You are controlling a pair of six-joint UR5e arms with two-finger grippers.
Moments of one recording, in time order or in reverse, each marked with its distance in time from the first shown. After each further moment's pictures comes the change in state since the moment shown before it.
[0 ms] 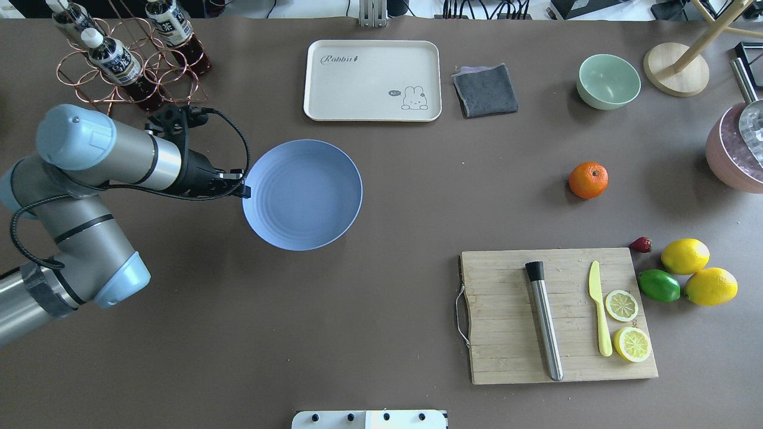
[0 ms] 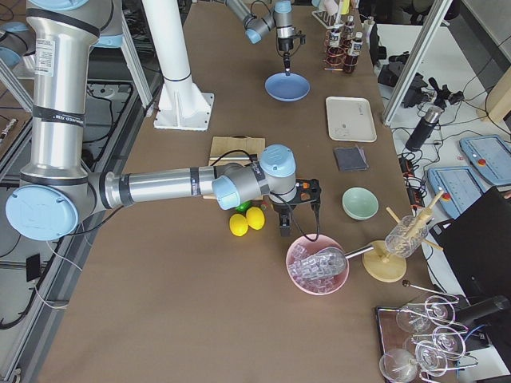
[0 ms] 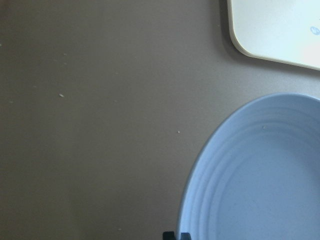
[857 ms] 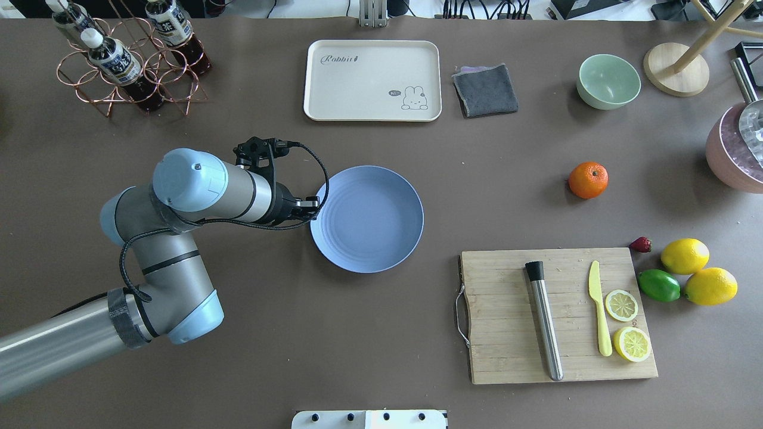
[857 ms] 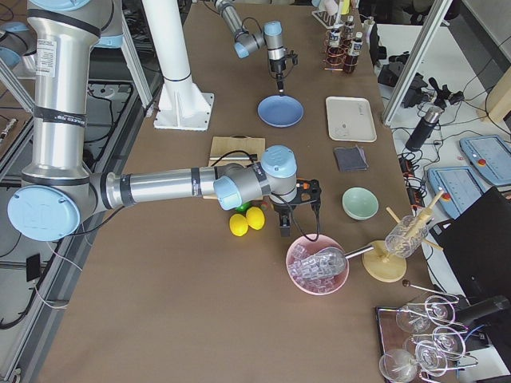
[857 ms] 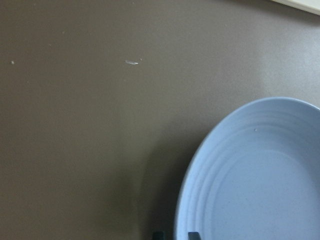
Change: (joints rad) left arm 0.126 -0.126 0.053 0.090 0.189 -0.054; right arm -0.016 0.009 -0.007 -0.001 0.000 -0.001
